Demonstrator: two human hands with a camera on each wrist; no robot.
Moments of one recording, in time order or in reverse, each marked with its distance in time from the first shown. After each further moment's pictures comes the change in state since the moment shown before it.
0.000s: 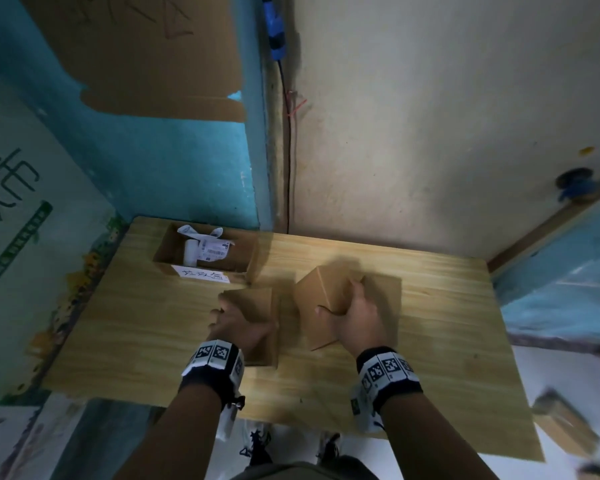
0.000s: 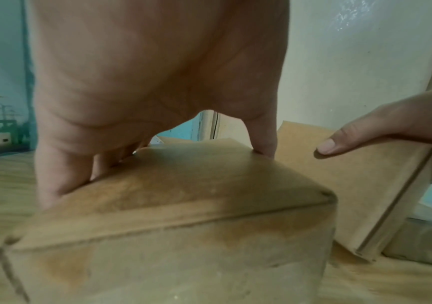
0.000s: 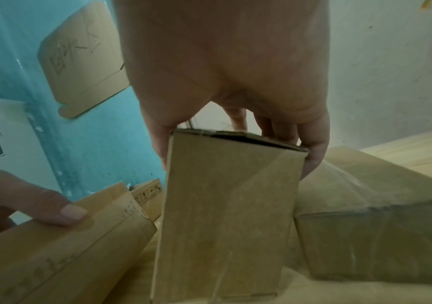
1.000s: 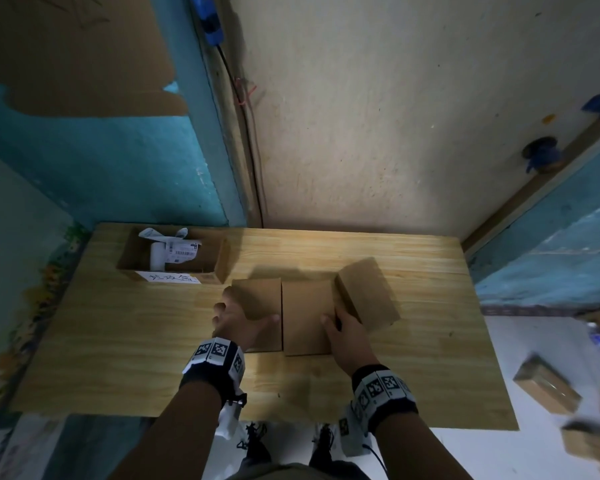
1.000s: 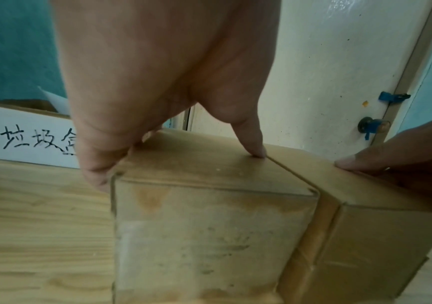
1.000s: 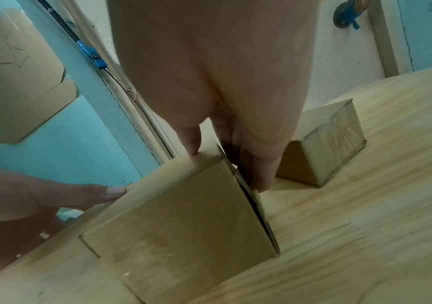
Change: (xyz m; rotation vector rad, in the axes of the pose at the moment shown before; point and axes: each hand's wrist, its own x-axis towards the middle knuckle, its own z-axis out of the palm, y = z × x) left_hand -0.009 0.040 0.044 -0.053 -0.007 0.091; right_hand -0.007 0.061 0.003 0.248 -0.137 0.034
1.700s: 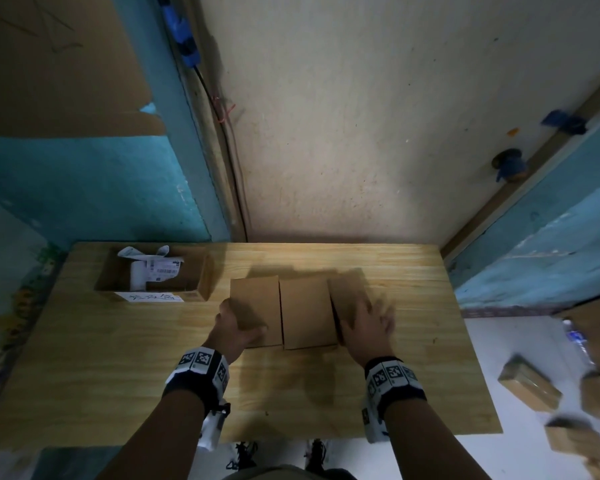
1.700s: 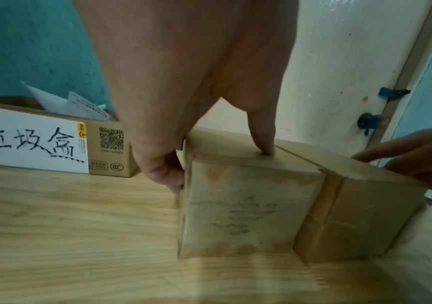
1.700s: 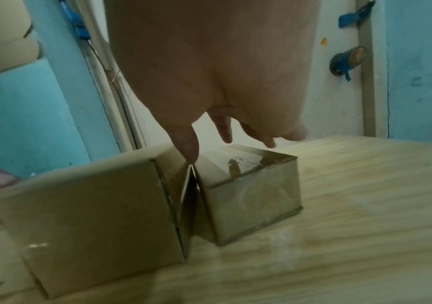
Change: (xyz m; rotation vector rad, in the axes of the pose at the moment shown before) left_hand 0.015 0.003 0.002 -0.172 -0.199 0.138; right_hand 0.028 0.019 -0.052 -0.419 0.158 0.063
